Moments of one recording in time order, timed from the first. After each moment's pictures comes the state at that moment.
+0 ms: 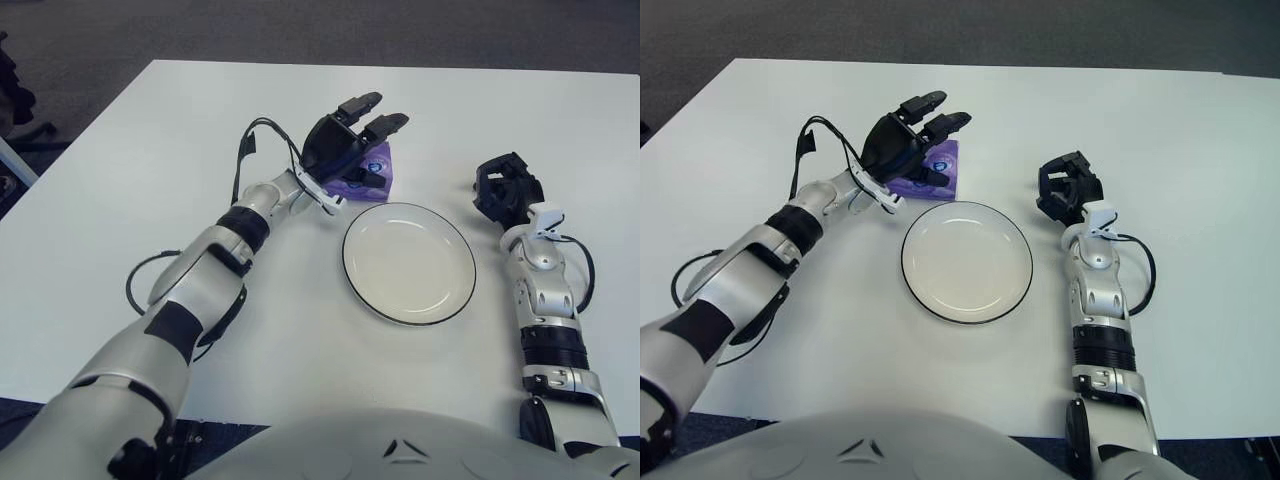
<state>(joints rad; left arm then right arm) -0.96 0.19 -0.62 0.99 1.05 -0.55 0.86 -0.21 -0.22 -0.18 0.18 0.08 -0.01 -0.04</state>
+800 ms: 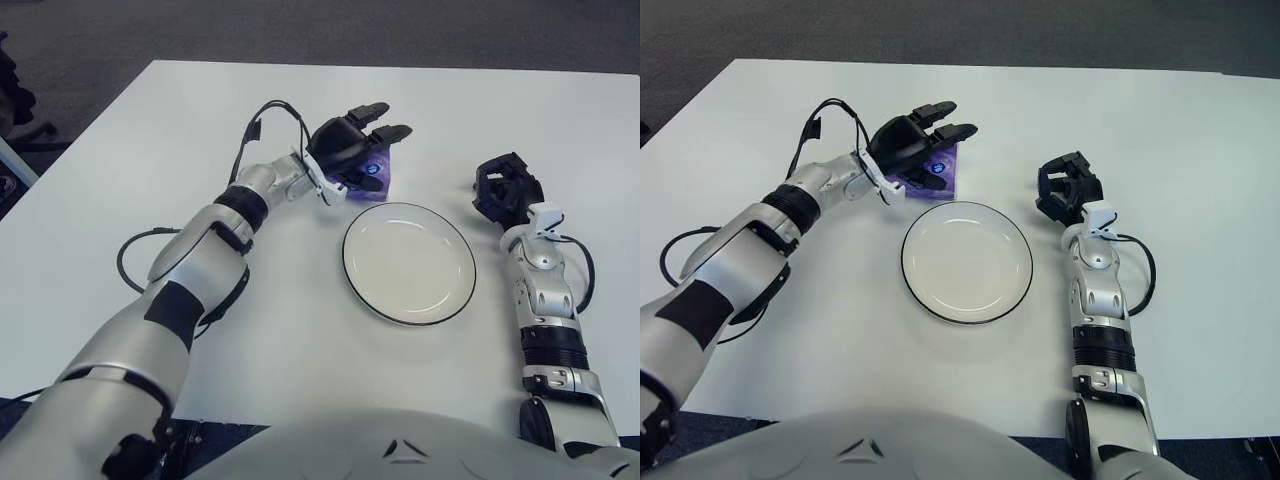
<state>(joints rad) -1.07 0.20 -0.64 1.10 0.86 -0.70 0.36 -0.21 -0.22 -0.18 0.18 0.08 -0.01 -0.04</state>
